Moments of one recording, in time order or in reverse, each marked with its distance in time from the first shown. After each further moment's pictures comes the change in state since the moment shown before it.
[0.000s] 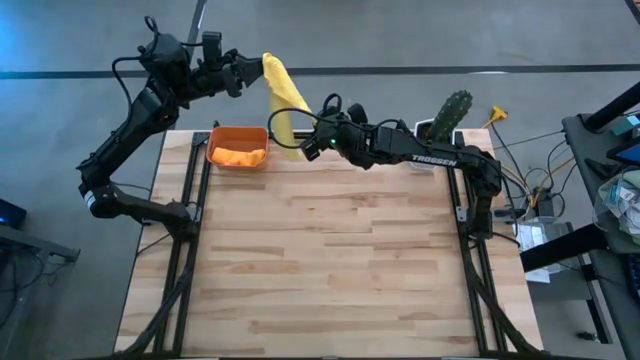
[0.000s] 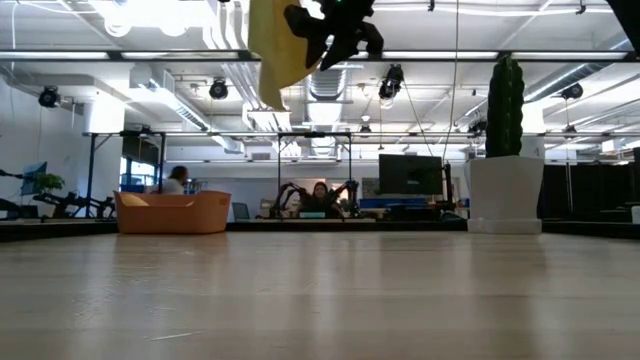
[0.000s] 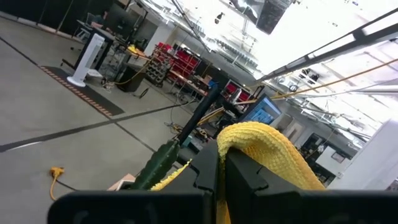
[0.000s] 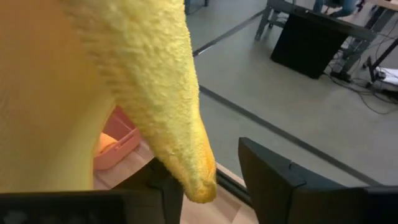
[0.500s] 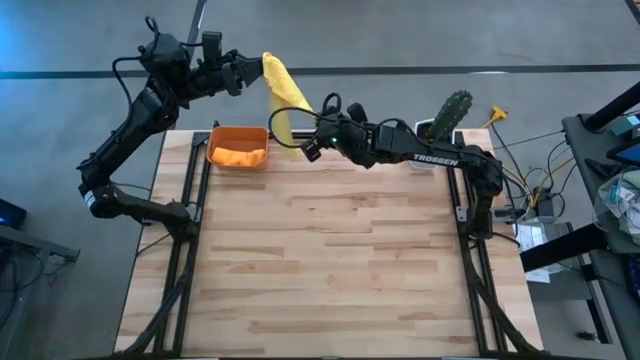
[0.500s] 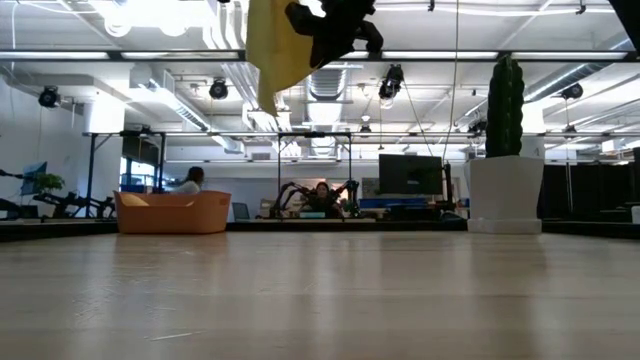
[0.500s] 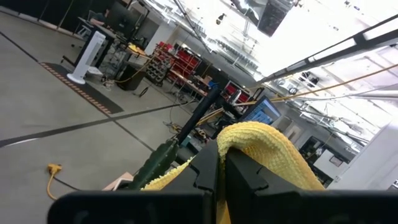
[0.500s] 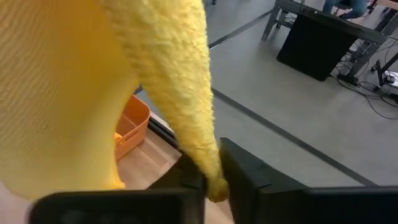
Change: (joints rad) left arm 0.000 0.000 -0.002 0.001 -0.003 -0.025; right arm -0.004 -0.010 0.000 -0.007 -0.034 -0.030
